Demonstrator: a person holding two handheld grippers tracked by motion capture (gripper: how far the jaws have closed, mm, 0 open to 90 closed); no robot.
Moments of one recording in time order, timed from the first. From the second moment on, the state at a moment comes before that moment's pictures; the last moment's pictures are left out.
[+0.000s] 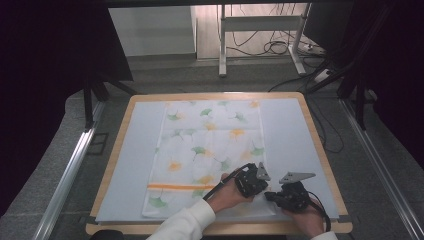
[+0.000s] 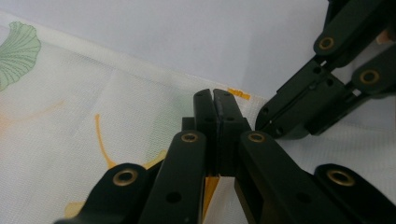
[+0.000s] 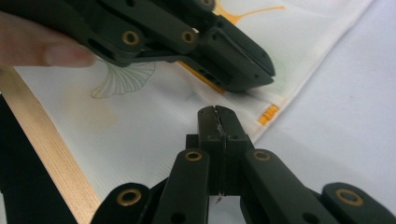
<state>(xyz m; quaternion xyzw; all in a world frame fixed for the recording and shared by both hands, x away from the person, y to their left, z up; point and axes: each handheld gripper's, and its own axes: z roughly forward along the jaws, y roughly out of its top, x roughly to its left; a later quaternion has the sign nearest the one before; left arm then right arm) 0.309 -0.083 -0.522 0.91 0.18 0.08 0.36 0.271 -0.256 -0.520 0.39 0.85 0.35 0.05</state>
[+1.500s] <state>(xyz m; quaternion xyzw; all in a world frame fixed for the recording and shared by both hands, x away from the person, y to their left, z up) 0.299 -0.064 -0.521 0.92 0.18 0.11 0.34 0.279 -0.260 -0.519 0.41 0.84 0.35 0.01</state>
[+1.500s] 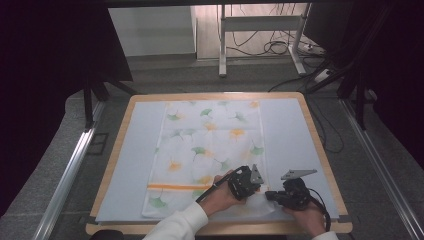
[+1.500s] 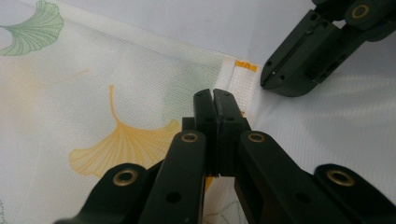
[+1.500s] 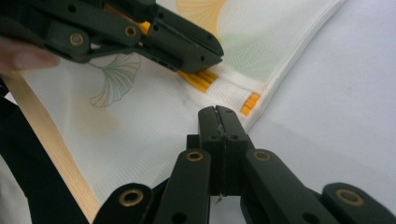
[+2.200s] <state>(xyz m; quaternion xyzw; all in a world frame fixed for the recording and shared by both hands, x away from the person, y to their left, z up) 0.296 -0.061 -0.521 0.92 0.18 0.12 0.33 0.298 -0.255 -0.518 0.45 0.82 0.35 0.01</state>
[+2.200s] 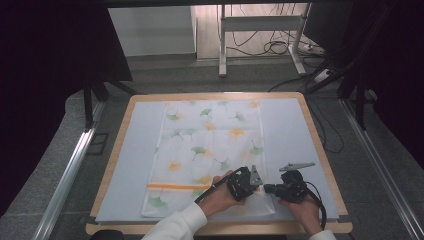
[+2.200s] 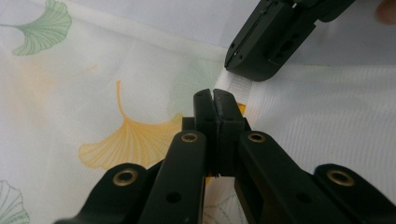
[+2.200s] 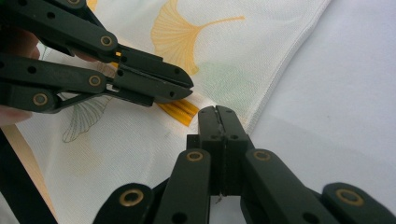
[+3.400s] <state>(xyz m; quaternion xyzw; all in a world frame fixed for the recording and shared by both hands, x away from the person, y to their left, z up) 0.301 -0.011 -0.522 0.91 0.23 0.11 0.33 0.295 -0.254 -0.518 0.44 0.83 0.35 0.02</state>
